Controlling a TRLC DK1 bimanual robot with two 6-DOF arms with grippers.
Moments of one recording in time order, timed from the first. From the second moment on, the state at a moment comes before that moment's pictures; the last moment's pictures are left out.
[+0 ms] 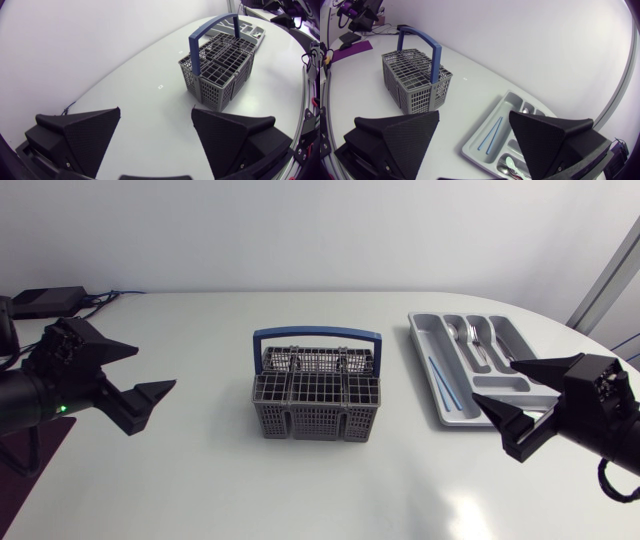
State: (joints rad) left arm -0.02 0.91 0.62 -0.28 0.27 0.61; right arm -0.21 0.75 0.39 -0.07 -0.56 -0.57
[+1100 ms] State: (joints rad) left arm 0.07 0.41 0.26 -0.09 0.22 0.30; right arm -0.06 0.17 0.09 -0.05 -0.10 -0.16
